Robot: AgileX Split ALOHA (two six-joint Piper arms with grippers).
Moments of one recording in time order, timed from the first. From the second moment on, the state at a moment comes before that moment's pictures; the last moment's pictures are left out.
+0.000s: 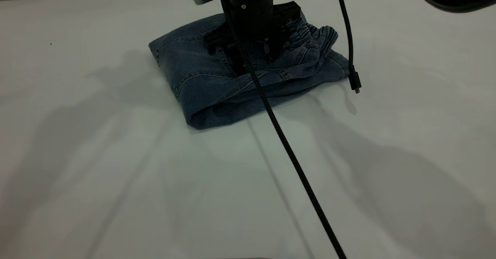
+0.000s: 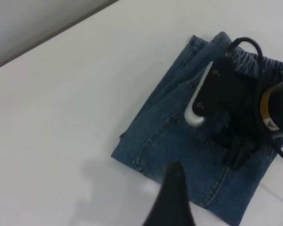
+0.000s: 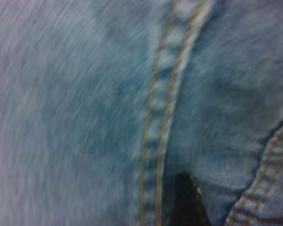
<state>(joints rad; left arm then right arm) -0.21 1.69 -1.64 -0.33 0.89 0.45 0.59 2.78 -2.47 -0.04 1.21 0.29</state>
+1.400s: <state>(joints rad) -0.21 1.55 -1.64 -0.37 1.14 0.44 0.50 2.19 -2.44 0.09 1.25 0.18</state>
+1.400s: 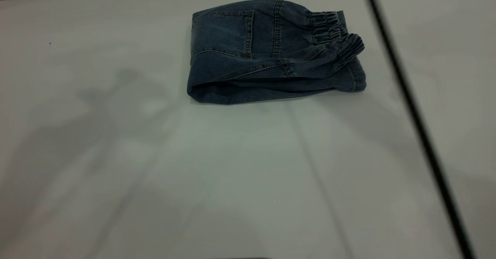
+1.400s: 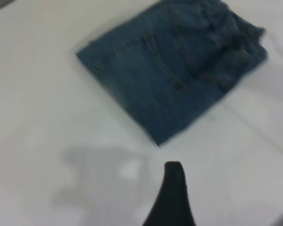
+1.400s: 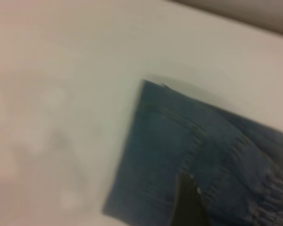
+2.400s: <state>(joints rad) -0.21 0.79 -1.02 -0.27 1.17 0.30 0.50 0.95 -1.09 0.04 1.26 0.04</state>
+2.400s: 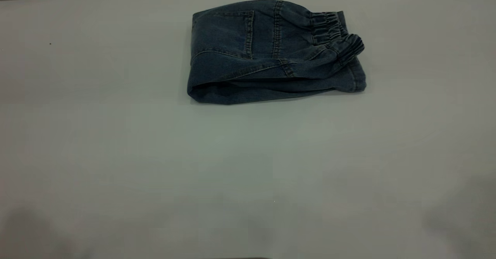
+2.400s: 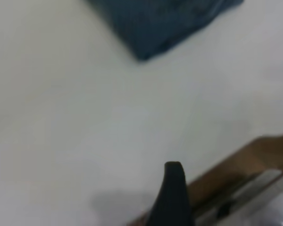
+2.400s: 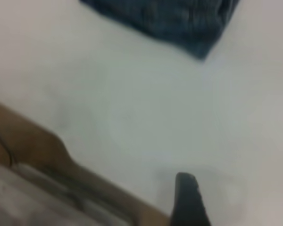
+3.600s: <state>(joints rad) -0.21 0.35 -0.49 -0.06 1.11 0.03 0.50 0.31 -0.47 0.00 1.11 0.04</state>
